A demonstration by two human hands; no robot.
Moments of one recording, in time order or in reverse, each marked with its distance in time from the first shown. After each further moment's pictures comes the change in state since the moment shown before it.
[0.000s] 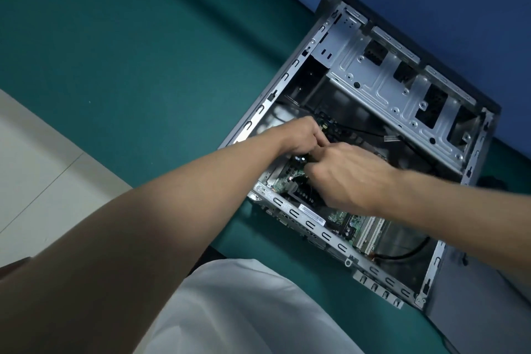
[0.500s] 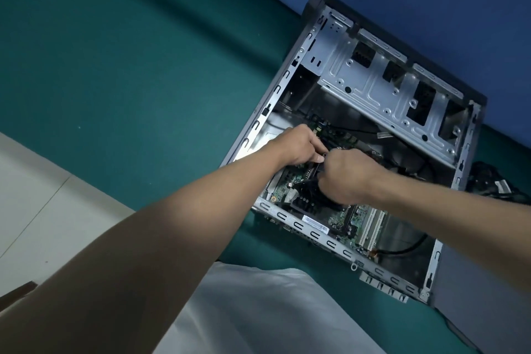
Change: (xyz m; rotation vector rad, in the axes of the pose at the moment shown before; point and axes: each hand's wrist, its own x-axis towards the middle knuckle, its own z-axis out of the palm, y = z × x) left_hand 0.005 0.000 0.003 -0.030 0.011 -0.066; right_hand 0.015 0.001 -0.013 0.603 -0.264 0.701
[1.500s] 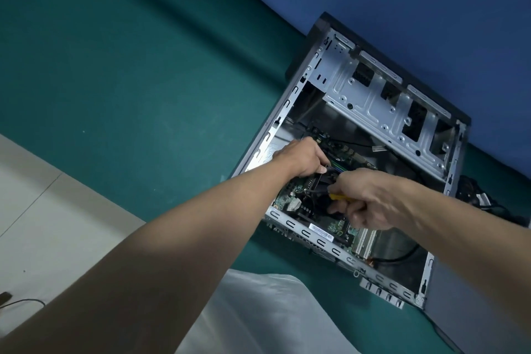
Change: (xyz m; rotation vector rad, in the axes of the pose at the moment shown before) left_hand -0.006 0.007 0.002 0.006 0.018 -0.066; right_hand 0.000 0.002 0.003 1.017 -0.212 0.604
